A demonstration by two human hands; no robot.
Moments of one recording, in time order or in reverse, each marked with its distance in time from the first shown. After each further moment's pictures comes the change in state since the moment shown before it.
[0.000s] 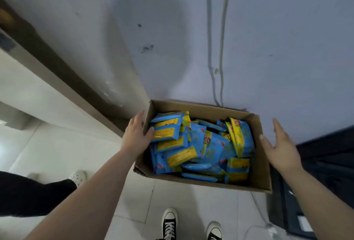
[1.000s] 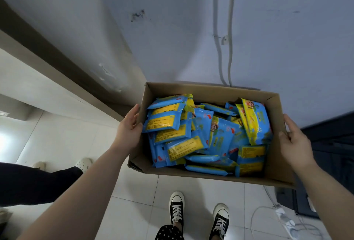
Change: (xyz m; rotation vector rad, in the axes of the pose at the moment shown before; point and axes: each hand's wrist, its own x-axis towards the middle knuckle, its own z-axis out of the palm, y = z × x) left_hand -0.012 -0.027 0.011 -0.389 -0.076 -0.123; right_hand -0.008 0.041 0.039 0.231 -0.019 0.195
